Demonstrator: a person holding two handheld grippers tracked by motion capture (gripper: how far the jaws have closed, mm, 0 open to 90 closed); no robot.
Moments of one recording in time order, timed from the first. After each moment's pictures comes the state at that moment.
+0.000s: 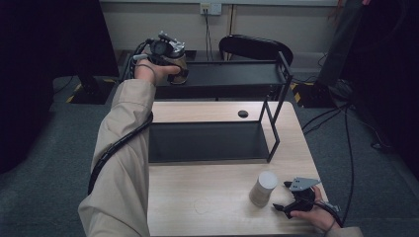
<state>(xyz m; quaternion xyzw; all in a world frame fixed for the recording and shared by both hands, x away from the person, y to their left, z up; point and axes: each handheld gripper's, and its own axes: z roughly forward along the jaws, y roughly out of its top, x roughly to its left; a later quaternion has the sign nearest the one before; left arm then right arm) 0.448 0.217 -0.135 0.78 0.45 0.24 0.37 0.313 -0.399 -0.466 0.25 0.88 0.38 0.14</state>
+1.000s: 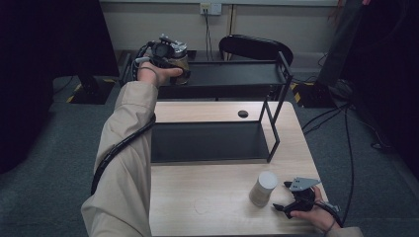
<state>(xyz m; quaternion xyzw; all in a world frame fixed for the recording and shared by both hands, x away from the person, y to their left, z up) 0.446 0.216 -0.145 0.76 0.46 0.24 0.39 0.313 -0.399 -0.466 0.25 0.88 0.38 0.14</state>
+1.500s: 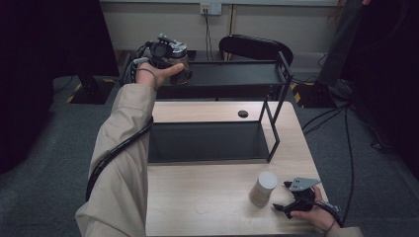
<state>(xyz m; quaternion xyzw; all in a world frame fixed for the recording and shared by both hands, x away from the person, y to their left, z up) 0.428 0.215 -0.141 0.75 0.46 0.25 0.40 0.313 -0.399 -0.466 0.25 0.88 0.38 0.14</state>
